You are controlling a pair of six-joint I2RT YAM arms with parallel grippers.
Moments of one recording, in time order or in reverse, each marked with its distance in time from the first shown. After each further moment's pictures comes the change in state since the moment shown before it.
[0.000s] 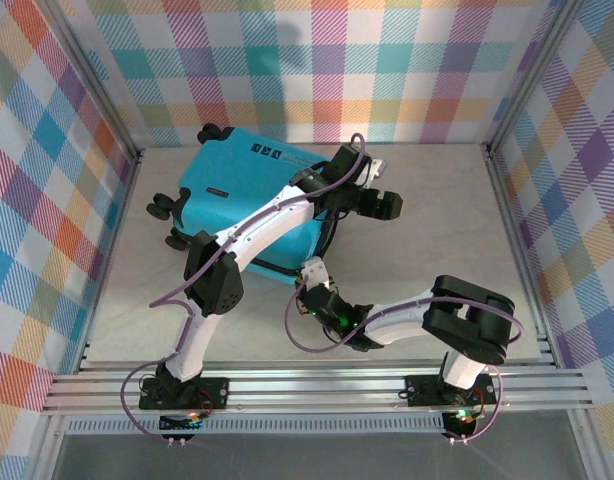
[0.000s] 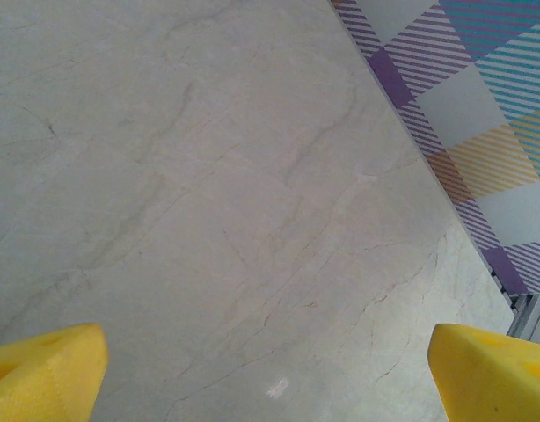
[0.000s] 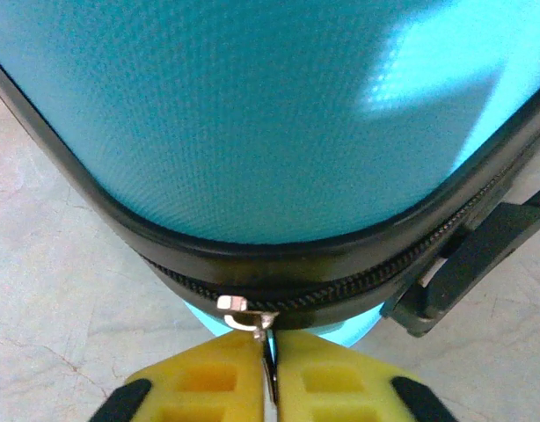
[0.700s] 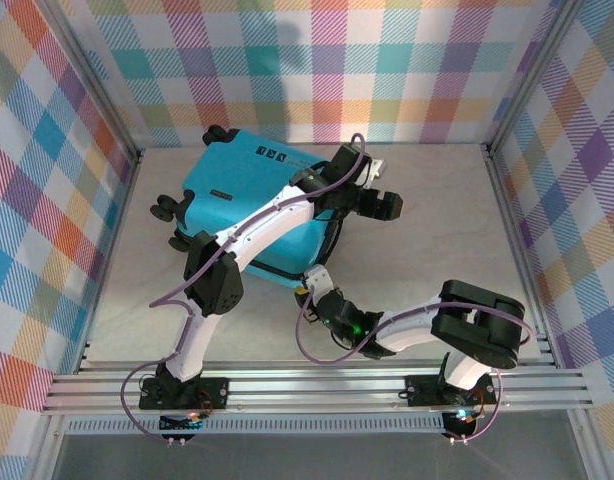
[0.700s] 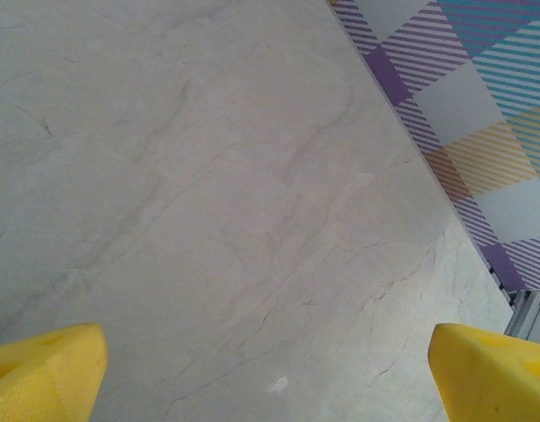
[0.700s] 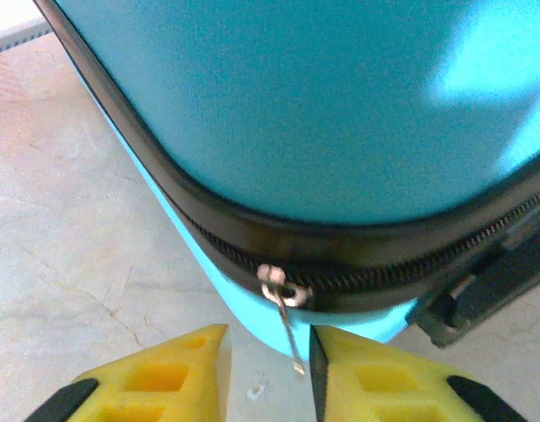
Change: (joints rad) left arm 0.000 0.000 0.000 0.000 0.007 0.007; right arm 0.021 -0.047 -0.106 0.133 -0.080 -0.106
